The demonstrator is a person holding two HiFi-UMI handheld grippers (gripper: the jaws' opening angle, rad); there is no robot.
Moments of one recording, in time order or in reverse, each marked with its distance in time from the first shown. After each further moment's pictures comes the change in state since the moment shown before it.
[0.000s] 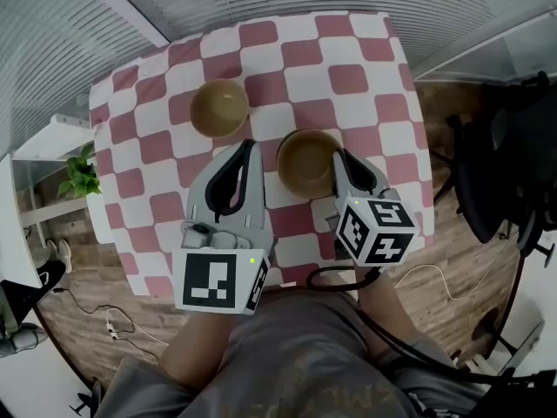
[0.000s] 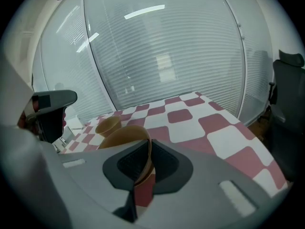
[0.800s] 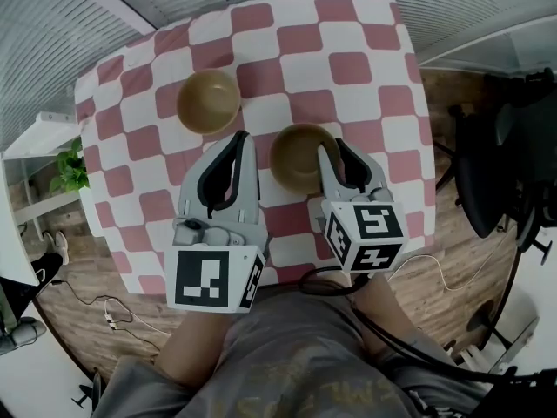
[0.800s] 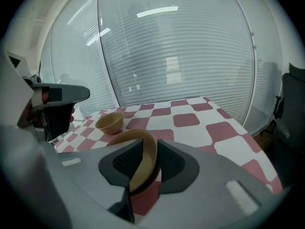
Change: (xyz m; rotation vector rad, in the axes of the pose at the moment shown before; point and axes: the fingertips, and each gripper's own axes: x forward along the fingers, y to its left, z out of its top) left arm 0.020 0.008 -0.019 -0.025 0.037 0.016; right arm 0.015 0.009 0.001 -0.130 -0.014 0.006
